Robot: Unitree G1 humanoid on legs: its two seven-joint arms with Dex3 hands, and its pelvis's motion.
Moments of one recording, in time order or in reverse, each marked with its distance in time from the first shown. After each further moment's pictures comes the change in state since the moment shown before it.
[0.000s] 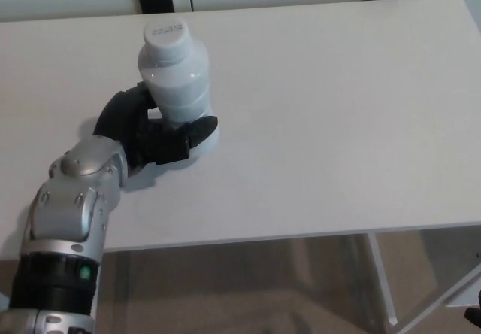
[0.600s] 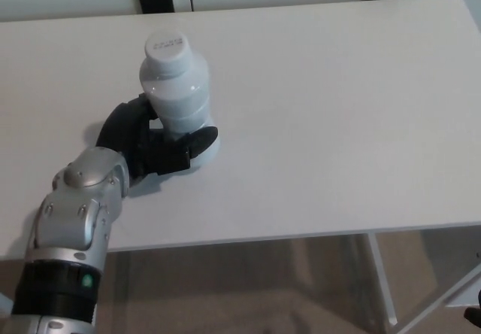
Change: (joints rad) left_arm 0.024 -0.002 -0.006 0.051 0.000 -0.059 -0.003; right_arm -0.001 0.000 0.001 0.001 0.000 0.000 0.000
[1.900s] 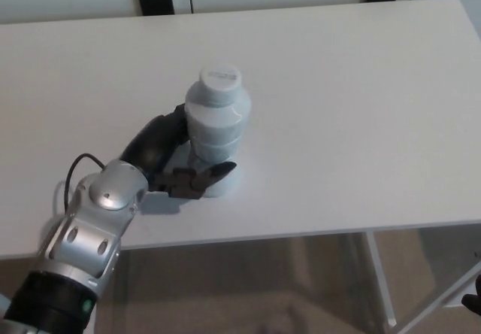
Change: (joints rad) left_arm 0.037 0.138 -0.322 0.024 0.181 -0.247 -0.019; right_arm -0.043 -0.002 0.003 0.008 0.001 0.000 -0.012
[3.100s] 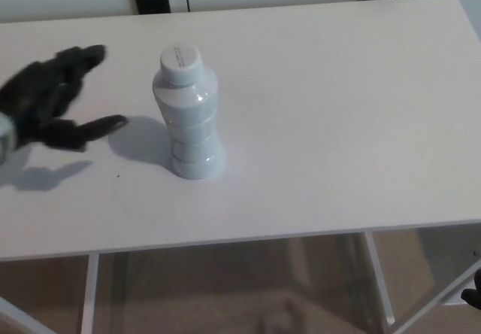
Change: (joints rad) left_arm -0.072 0.316 0.283 0.102 -0.120 -0.024 -0.325; right_arm -0.015 -0.006 0.006 0.006 -0.003 0.000 0.000
